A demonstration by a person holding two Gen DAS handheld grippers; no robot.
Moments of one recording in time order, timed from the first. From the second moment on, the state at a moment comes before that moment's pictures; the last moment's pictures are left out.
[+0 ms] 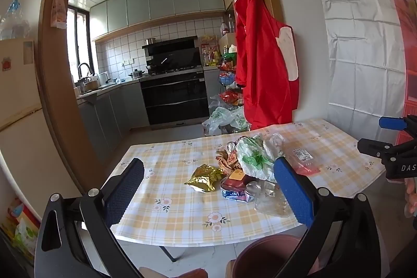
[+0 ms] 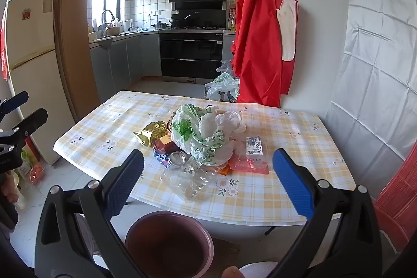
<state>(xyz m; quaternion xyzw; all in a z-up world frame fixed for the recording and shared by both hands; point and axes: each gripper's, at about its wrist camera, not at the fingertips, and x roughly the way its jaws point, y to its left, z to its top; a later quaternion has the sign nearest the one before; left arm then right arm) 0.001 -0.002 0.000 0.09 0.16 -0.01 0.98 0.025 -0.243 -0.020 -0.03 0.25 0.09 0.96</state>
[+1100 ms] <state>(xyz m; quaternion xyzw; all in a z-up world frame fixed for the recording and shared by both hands) 0.000 0.006 -0.001 0.07 0.16 -0.01 0.98 0.022 -0.249 -0.021 -0.01 0.26 0.08 0.96</state>
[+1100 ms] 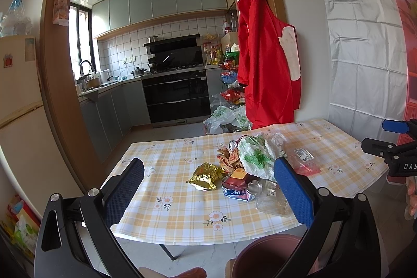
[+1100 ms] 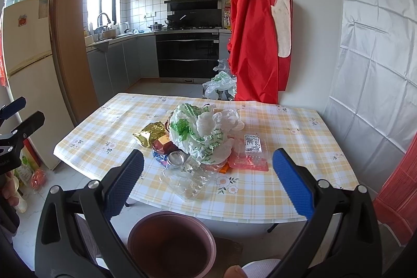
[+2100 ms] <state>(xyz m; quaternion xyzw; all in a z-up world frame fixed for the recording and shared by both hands) -0.001 0.008 0.001 0.06 0.16 -0.01 0.99 0.022 -0.249 -0.018 -0.01 0.26 0.08 0.96</state>
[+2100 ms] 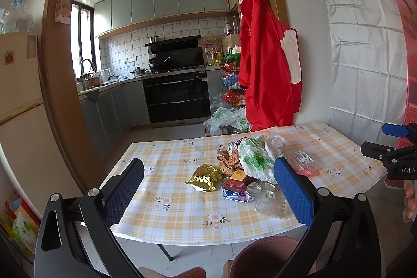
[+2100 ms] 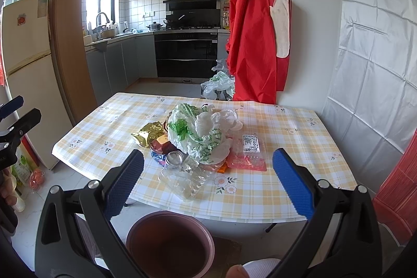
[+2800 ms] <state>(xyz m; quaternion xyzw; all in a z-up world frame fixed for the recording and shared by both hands) -0.001 0.010 0.005 0.05 0.16 -0.01 0.99 0.022 -0.250 -0.021 -0.01 0.26 0.08 0.96</state>
